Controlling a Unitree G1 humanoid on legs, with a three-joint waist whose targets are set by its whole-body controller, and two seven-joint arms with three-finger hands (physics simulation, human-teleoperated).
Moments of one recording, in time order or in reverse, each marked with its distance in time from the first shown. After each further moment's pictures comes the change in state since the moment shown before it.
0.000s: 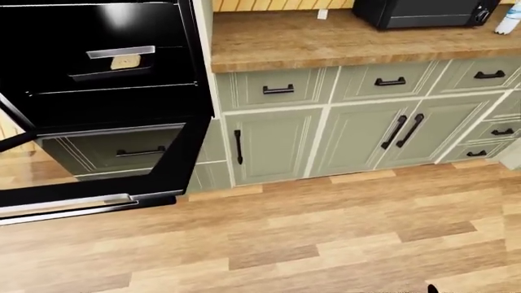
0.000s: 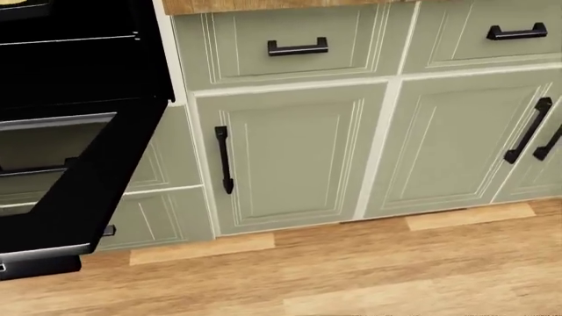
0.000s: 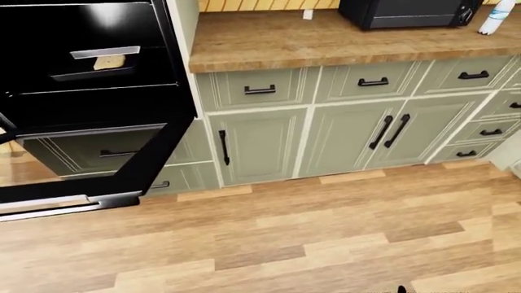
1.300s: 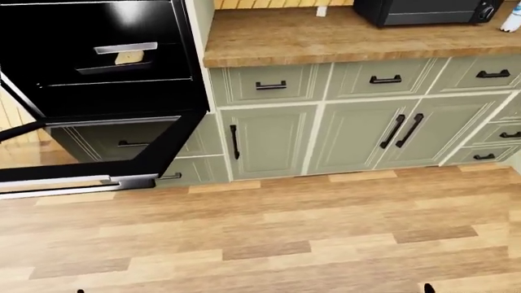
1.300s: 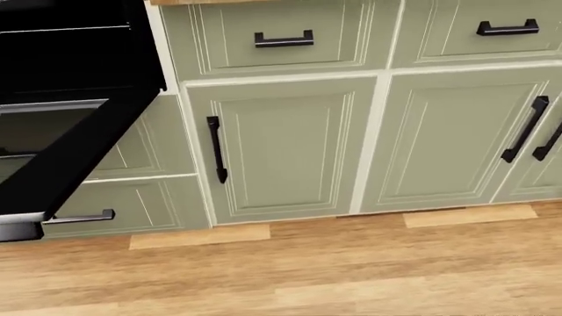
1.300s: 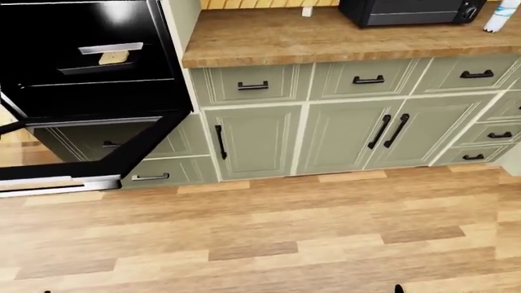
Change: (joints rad) left arm -0.004 0.031 0.004 -0.010 -0.002 -0.007 0.018; right arm -0.004 0.008 0.007 0.003 -0.012 -0.008 -0.007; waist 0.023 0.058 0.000
